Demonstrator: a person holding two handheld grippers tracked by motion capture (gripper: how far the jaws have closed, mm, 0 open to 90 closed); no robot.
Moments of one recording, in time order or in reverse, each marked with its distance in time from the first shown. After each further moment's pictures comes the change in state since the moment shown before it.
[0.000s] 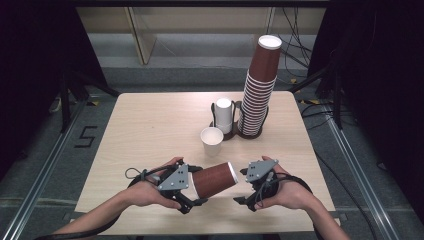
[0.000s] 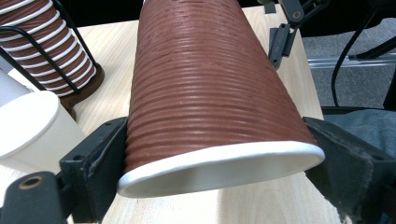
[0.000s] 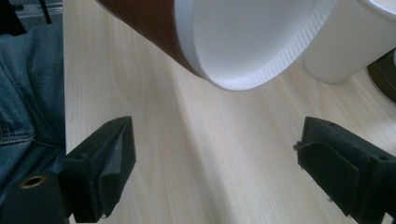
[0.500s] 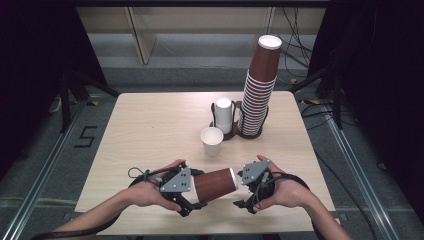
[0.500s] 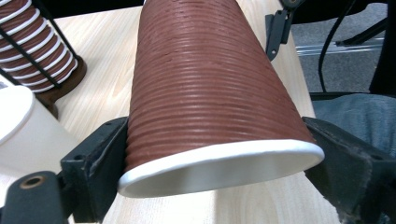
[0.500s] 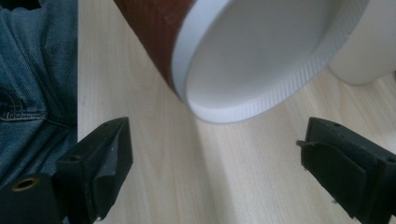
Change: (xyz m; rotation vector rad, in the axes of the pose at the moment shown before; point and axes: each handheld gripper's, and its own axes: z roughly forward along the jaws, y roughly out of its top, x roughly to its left) left arm -0.003 -0.002 0.005 0.031 -0.040 0.018; right arm 0.002 0.008 0.004 0.074 0.049 -0.065
